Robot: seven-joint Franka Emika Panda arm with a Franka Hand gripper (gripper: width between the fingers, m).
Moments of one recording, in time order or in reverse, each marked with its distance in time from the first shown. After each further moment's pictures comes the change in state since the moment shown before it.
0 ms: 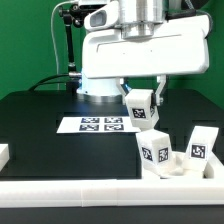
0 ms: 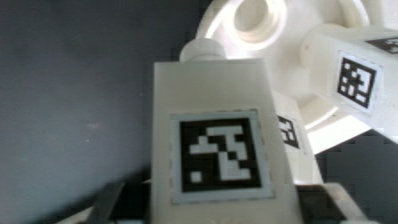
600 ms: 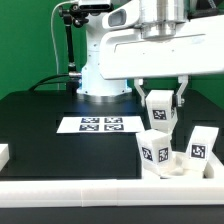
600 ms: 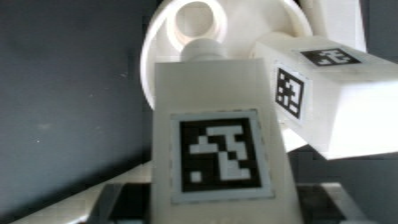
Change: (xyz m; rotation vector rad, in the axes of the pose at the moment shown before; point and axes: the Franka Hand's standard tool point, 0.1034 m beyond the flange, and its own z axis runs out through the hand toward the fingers) arm -0.001 -0.023 0.002 0.007 0.005 -0.035
